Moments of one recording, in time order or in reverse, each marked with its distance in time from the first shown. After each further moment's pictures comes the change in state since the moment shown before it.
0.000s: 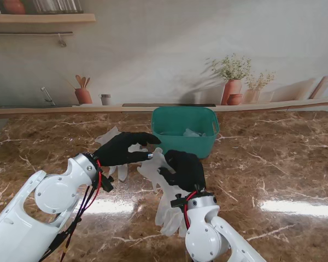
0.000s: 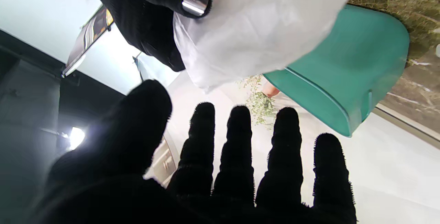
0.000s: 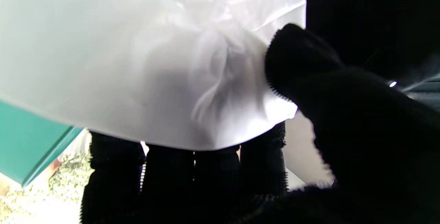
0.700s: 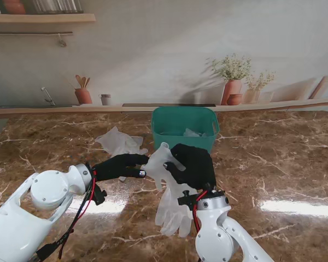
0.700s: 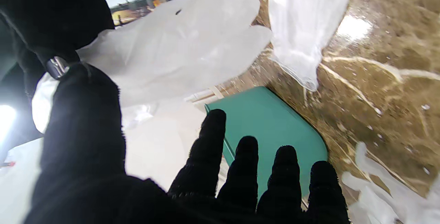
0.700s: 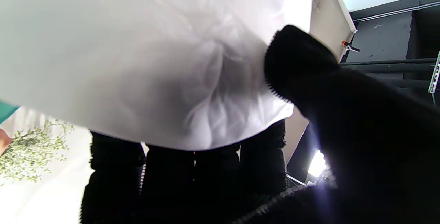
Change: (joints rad) left arm -0.038 0.040 0.014 0.163 -0.317 0.156 -0.273; right arm -0.070 0.023 0.076 -0.111 -0.066 -0.112 -0.018; left_hand -0.019 -0.028 -0.509 0.029 0.039 0.113 -0.188 -0.057 -0.274 0.097 -0.118 -0.088 -0.304 -0.026 -0.168 -0.103 -0.043 -0.104 -0.614 -0.018; right_hand -0.001 0.005 0.005 -0.001 0.000 0.000 -0.014 0.031 0.000 0.000 0.000 0.016 0.000 0.000 0.002 0.013 -0.014 -0.001 0.000 0.000
